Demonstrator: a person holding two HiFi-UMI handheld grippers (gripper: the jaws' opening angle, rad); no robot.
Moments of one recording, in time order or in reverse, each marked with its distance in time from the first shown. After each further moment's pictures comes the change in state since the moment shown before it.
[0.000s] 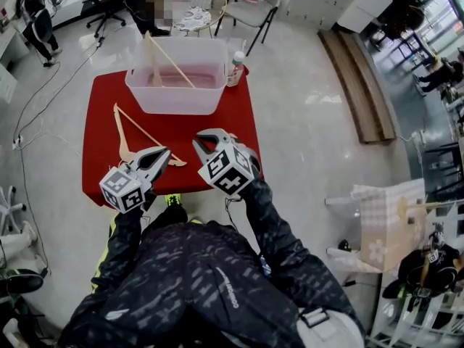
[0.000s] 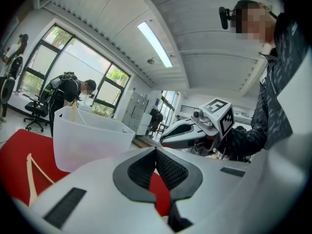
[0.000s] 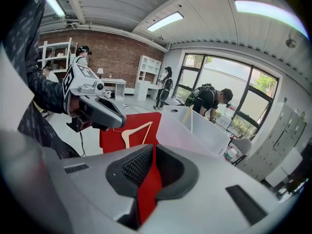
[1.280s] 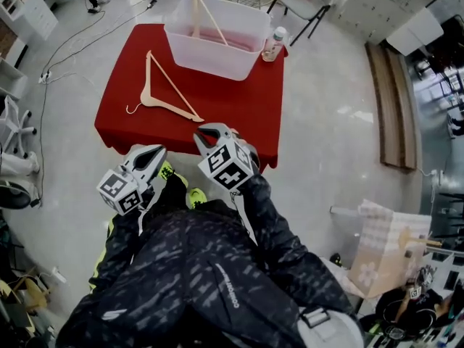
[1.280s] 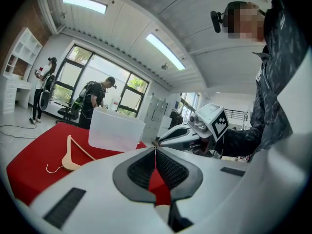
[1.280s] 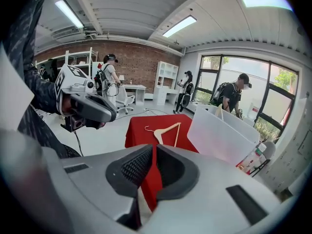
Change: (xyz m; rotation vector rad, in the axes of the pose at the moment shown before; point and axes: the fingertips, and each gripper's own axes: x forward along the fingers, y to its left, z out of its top) left arm -0.096 -0.106 -0.100 -0.013 -0.057 0.292; right arm -0.027 0.132 -0.066 -0.063 -0.078 0.222
